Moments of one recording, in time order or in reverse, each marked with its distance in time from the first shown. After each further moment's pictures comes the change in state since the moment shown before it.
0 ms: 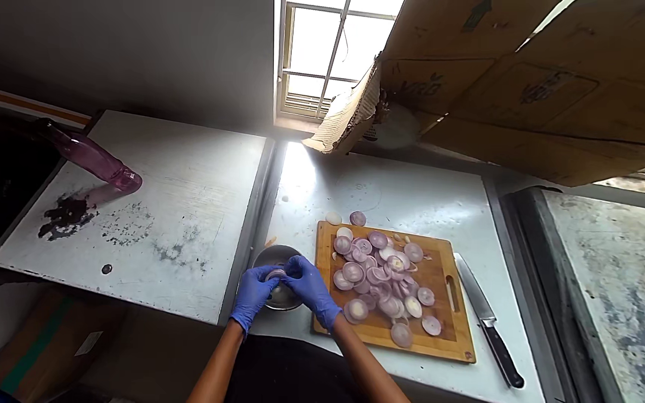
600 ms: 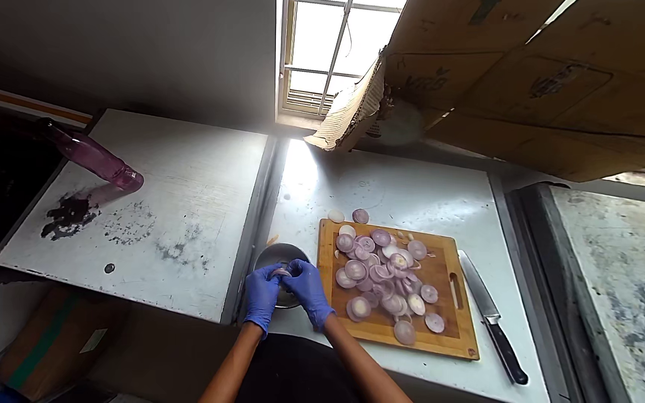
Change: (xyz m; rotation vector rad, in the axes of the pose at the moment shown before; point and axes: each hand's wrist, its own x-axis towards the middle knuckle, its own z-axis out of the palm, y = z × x) left_hand -0.006 0.005 0.028 0.232 0.268 0.068; right_hand 0.001 0.003 0.019 0.030 0.107 0.110
